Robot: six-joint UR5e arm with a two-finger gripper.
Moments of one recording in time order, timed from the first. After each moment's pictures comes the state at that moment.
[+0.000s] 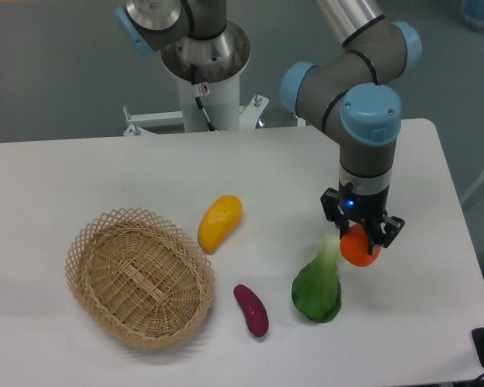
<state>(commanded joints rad) 2.62 -1.95 -1.61 -0.90 1.55 1.29</state>
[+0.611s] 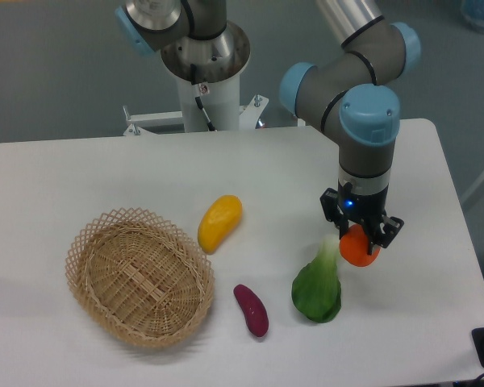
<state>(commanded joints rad) 2.62 -1.95 -1.64 -0.88 1.54 1.30</state>
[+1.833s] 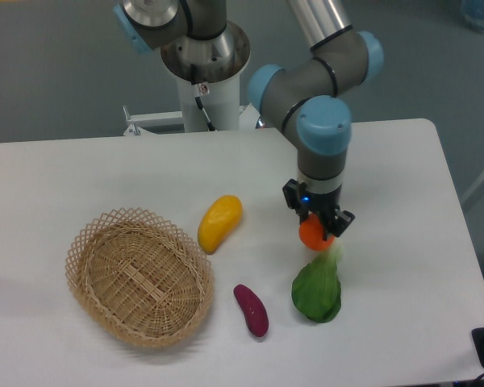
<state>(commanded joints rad) 2.52 -1.88 -1.85 -0.87 1.64 1.28</state>
